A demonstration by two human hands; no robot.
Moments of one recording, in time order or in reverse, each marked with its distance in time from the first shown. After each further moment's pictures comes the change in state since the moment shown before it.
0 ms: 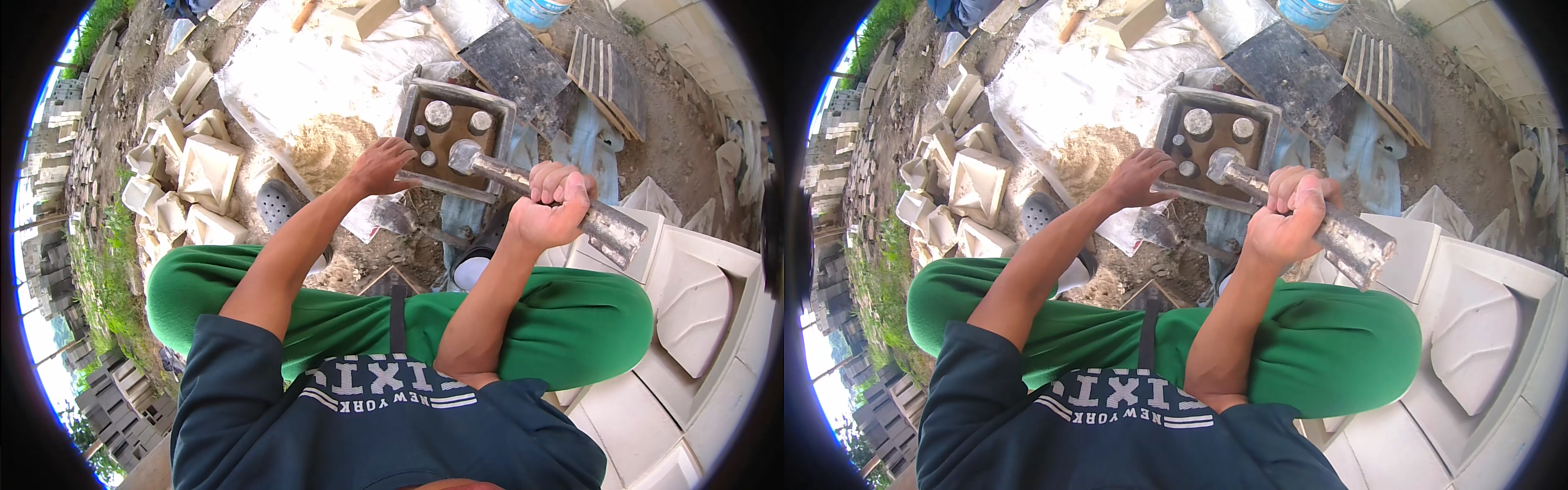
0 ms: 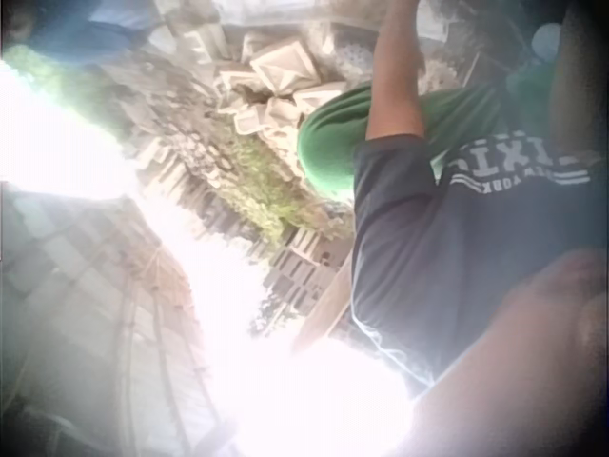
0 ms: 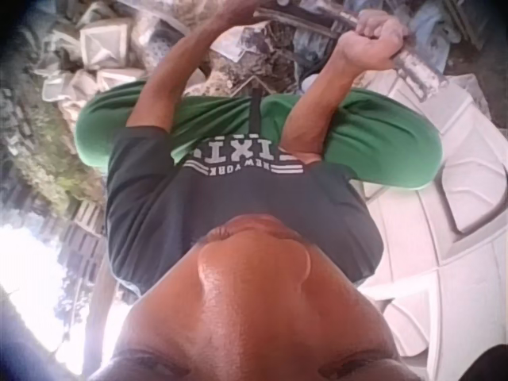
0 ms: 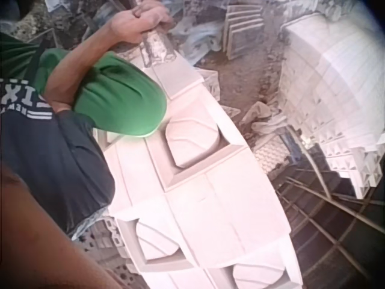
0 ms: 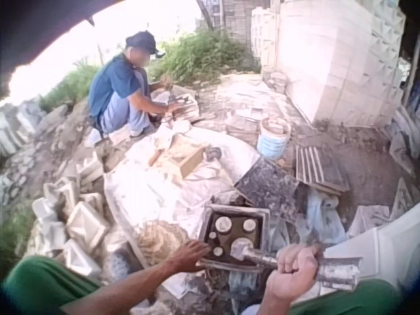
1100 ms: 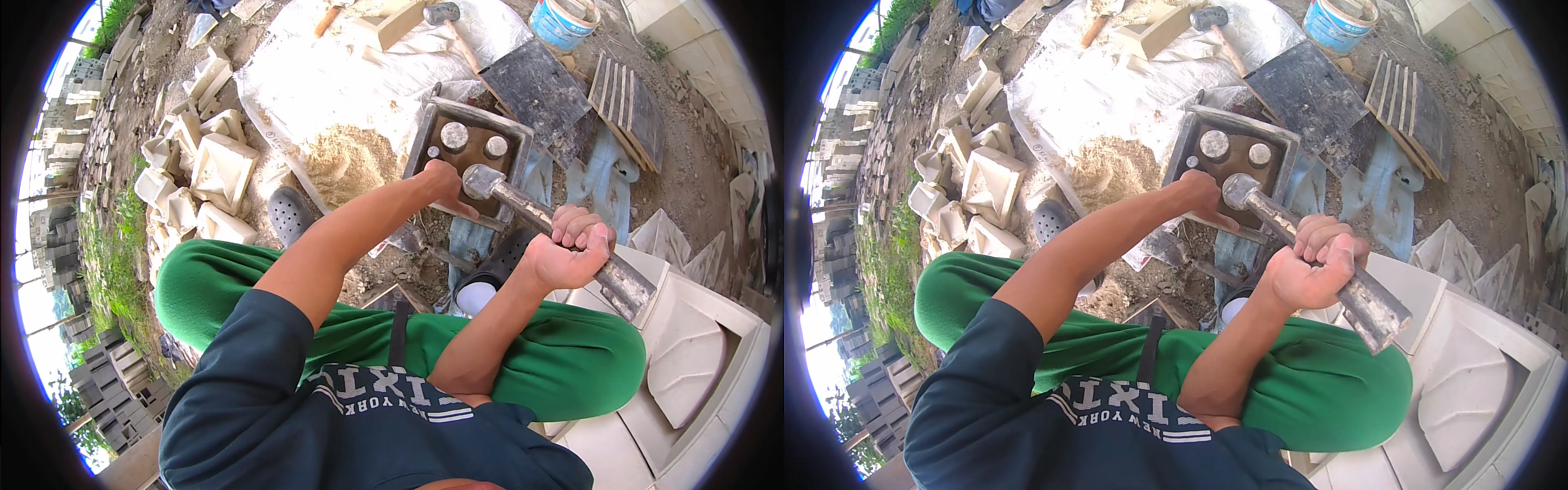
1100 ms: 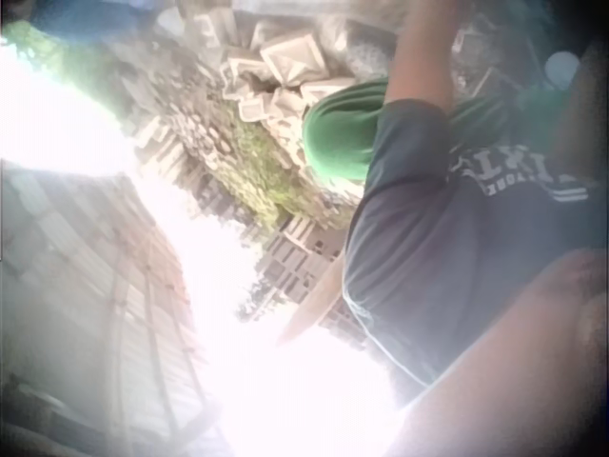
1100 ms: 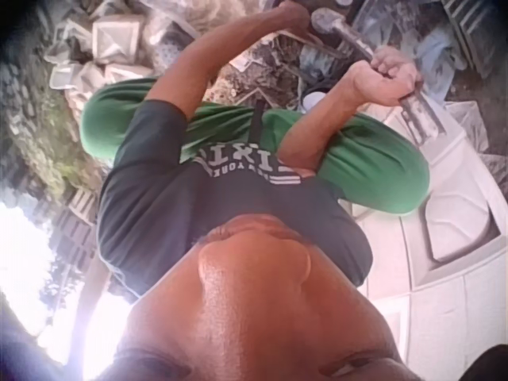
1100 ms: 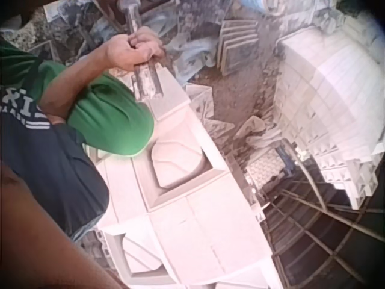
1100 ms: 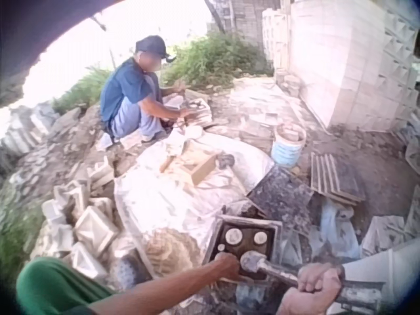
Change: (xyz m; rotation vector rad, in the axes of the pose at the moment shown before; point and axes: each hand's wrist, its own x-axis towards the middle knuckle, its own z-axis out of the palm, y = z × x) left_hand 0.108 0.050 -0.007 0.007 -0.813 -0.174; right_hand 0.013 0.004 -0.013 0.030 0.127 -0.023
